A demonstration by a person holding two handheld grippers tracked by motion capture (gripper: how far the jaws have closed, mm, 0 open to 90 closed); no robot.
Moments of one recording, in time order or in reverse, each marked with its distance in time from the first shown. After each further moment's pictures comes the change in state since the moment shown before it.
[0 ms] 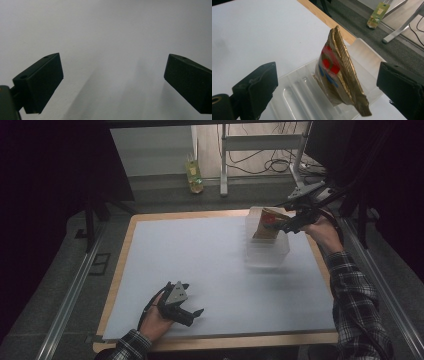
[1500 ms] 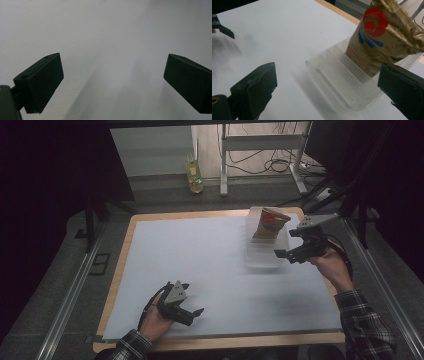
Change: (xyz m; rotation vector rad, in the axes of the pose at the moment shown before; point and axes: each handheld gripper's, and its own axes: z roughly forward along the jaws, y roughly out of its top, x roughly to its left) left arm 0.001 0.001 -0.002 -0.013 -0.014 -0.020; right arm 0.067 -0.055 -0.031 -0.048 0.012 0.067
